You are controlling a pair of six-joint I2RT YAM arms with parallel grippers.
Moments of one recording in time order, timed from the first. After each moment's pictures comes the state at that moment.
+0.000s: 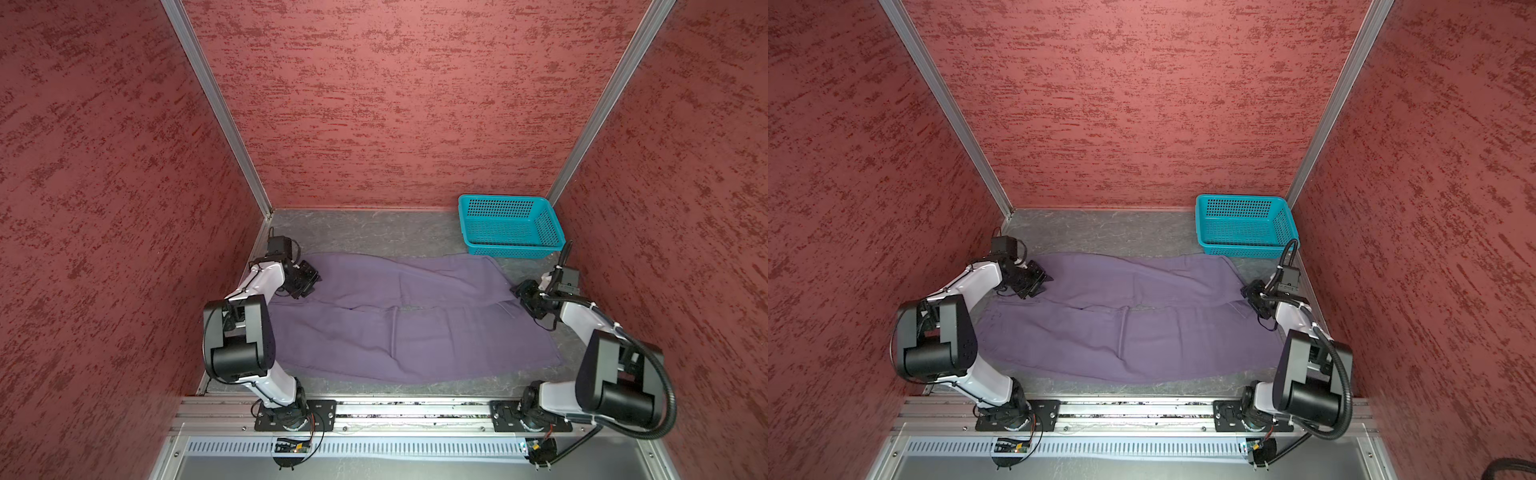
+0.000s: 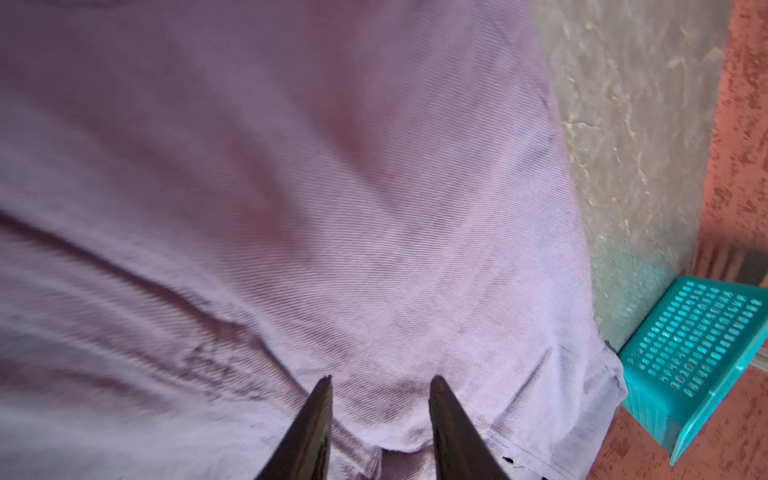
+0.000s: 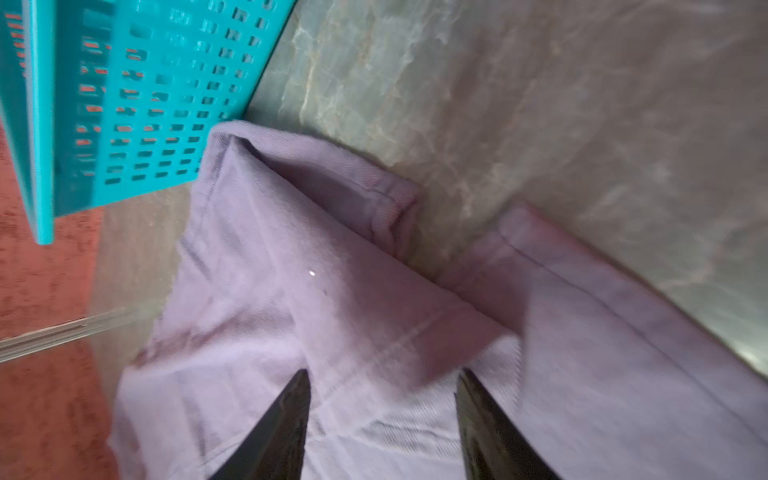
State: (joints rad) left arm 0.16 1.63 1.05 -0.61 0.37 -0.74; right arm -0.32 1.41 0.69 -0.26 -0.43 0.64
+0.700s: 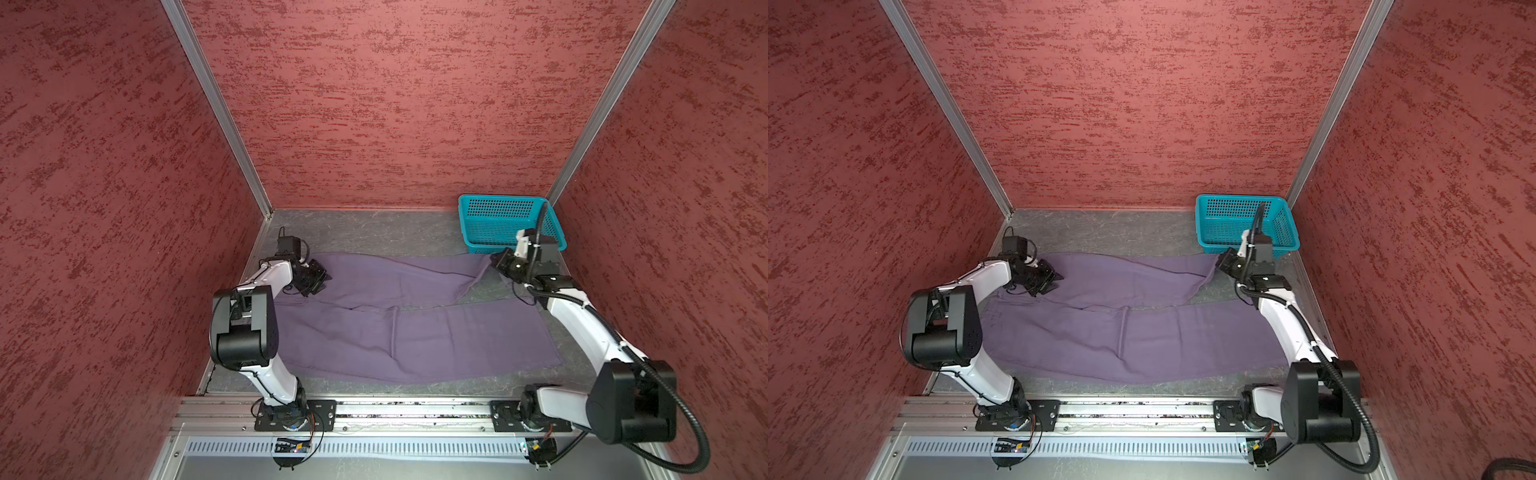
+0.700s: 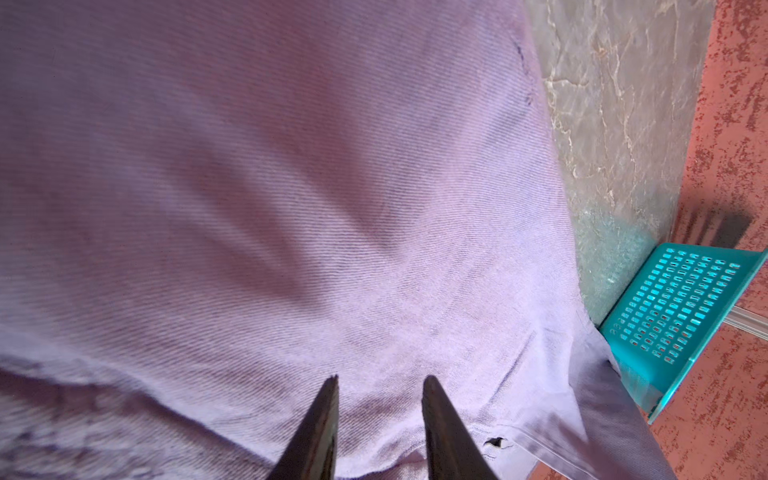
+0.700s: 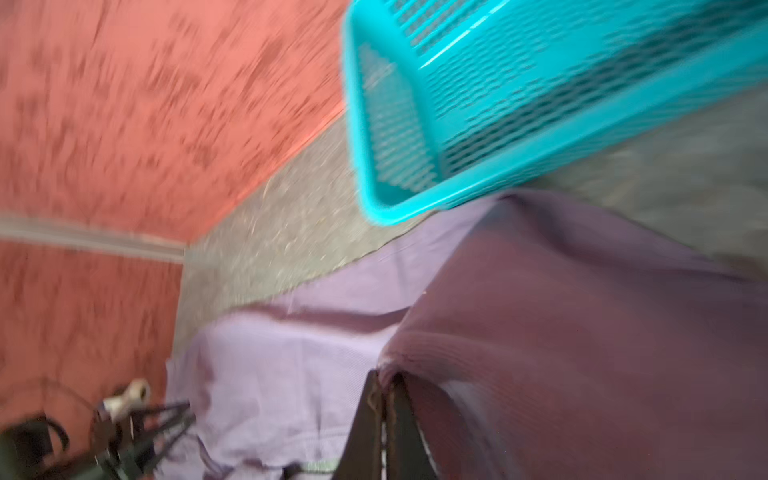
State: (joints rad) left arm 0.11 1.70 1.05 -0.54 0.44 -0.76; right arm 0.12 1.28 0.88 -0.22 -0.27 0.64
